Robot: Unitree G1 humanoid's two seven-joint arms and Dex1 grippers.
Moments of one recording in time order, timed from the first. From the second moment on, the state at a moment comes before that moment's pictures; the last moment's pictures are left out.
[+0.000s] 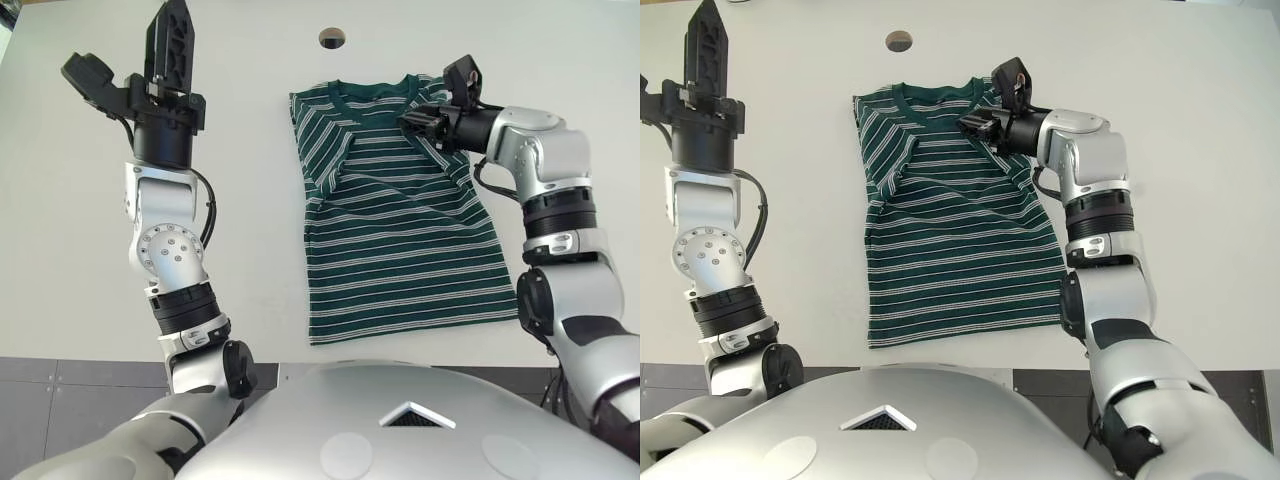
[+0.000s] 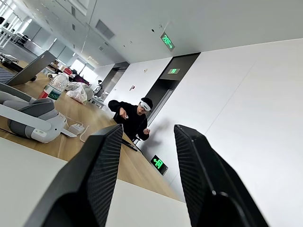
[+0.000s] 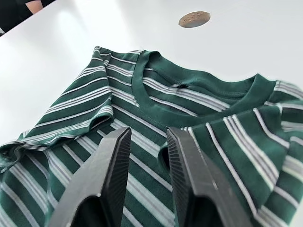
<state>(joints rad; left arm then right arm) -0.17 0.13 0.35 -0.11 -0.90 0.25 -0.43 -0.62 -0.29 0.06 0.47 0.18 0.65 0.82</state>
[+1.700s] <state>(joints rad) 0.37 0.89 -0.36 -0.37 0.47 -0.68 -0.78 0.09 -1.17 0.30 0.37 -0.09 -1.26 1.11</state>
